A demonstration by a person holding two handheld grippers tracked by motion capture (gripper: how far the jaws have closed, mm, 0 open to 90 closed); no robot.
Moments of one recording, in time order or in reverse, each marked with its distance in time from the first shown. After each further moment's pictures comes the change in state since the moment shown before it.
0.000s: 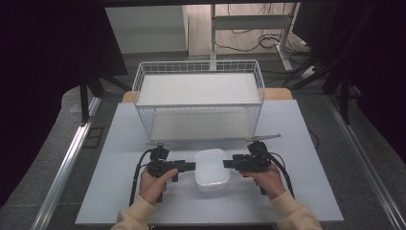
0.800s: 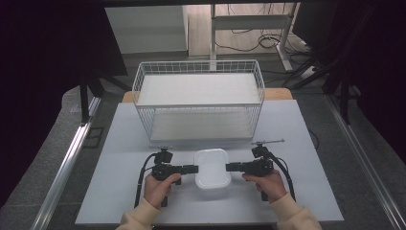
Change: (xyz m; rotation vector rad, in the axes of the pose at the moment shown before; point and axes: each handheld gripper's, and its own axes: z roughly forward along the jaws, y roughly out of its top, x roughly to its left) left arm -0.006 -0.008 0.006 0.004 -0.076 -0.048; right arm -0.010 -0.016 -0.003 0.016 0.135 0.185
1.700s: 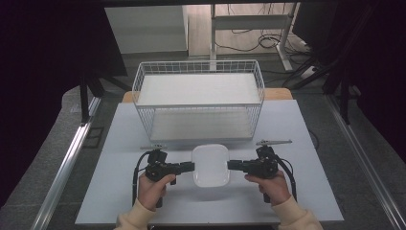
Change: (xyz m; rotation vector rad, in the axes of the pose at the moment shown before) left arm -0.022 0.001 -0.027 -0.072 -0.017 0.124; right arm 0.026 -0.001 -0.021 -0.095 0.026 -0.123
